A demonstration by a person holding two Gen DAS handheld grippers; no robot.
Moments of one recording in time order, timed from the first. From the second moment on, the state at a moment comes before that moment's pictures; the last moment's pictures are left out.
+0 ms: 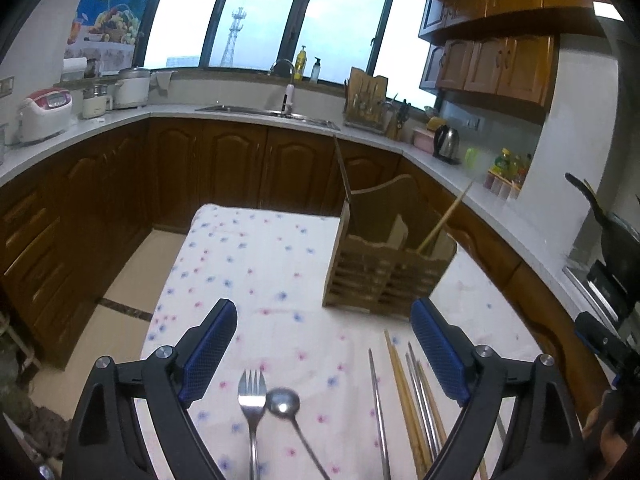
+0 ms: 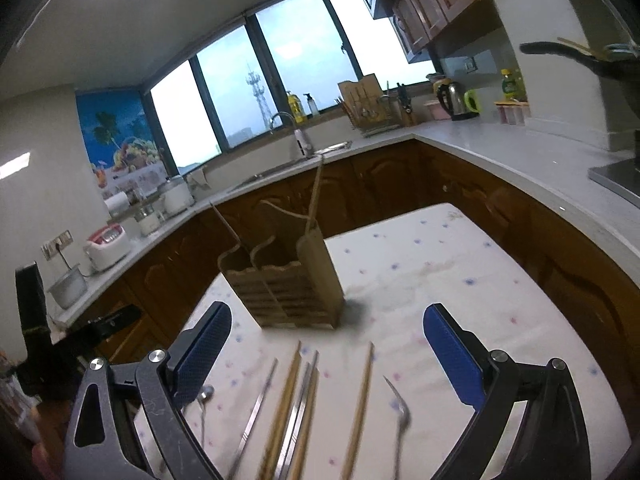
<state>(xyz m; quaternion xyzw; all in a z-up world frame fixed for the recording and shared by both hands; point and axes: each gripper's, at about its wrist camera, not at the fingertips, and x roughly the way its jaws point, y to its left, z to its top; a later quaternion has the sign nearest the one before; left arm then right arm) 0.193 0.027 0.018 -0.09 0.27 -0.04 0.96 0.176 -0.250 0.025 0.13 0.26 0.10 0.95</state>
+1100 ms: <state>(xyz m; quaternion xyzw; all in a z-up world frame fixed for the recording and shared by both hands) 0.220 -0.015 0.002 -0.04 0.37 -0.06 0.92 0.201 -0.250 -0.022 0.12 0.35 0.11 0.92</state>
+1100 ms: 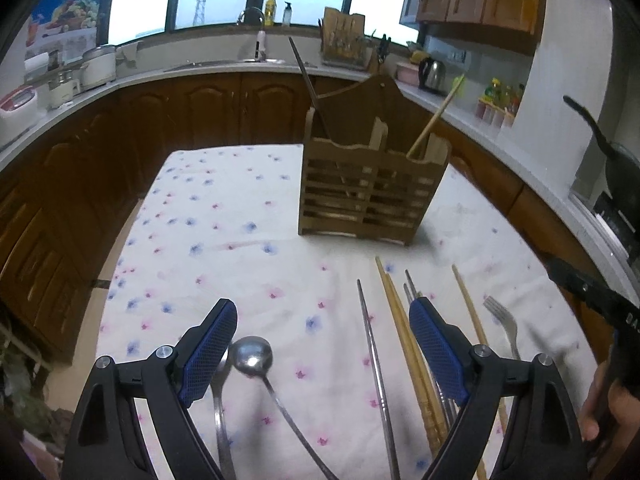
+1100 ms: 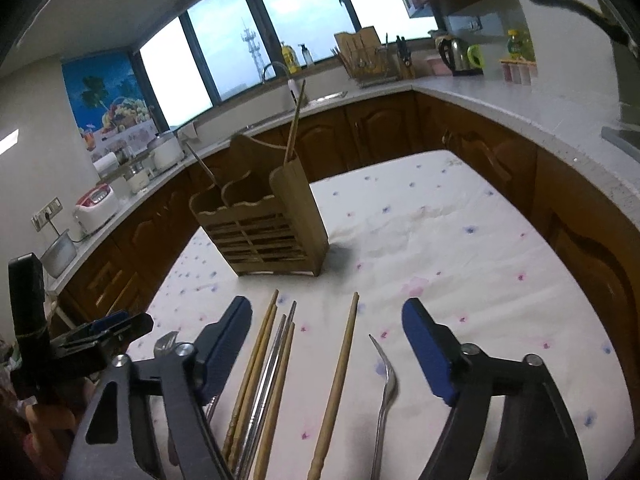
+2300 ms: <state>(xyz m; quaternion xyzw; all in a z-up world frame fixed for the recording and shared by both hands) 0.331 -0.081 -0.075 0.06 0.49 -0.09 0.87 0.298 -0.218 -0.101 0.03 0.50 0.11 0.86</state>
